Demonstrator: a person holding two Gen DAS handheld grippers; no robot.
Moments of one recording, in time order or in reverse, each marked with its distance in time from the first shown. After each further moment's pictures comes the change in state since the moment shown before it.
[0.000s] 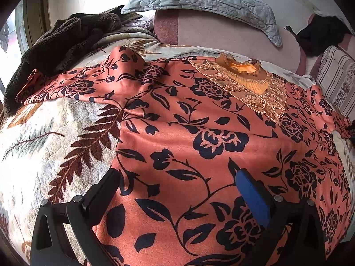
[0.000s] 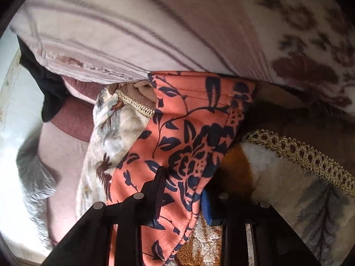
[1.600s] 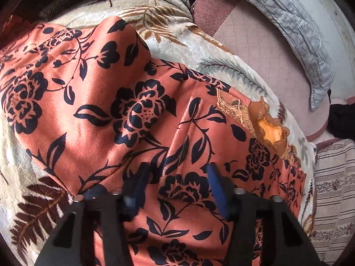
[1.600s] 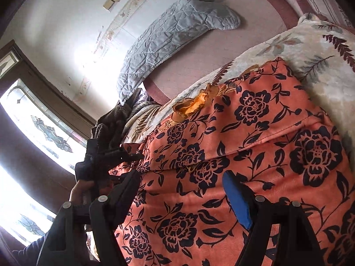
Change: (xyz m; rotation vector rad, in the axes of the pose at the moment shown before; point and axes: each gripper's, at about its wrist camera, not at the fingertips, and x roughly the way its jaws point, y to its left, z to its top) left arm 0.100 0.023 0.129 -0.435 0.266 -0.120; right arm -0.109 0.163 -0.370 -0.676 0.289 0.669
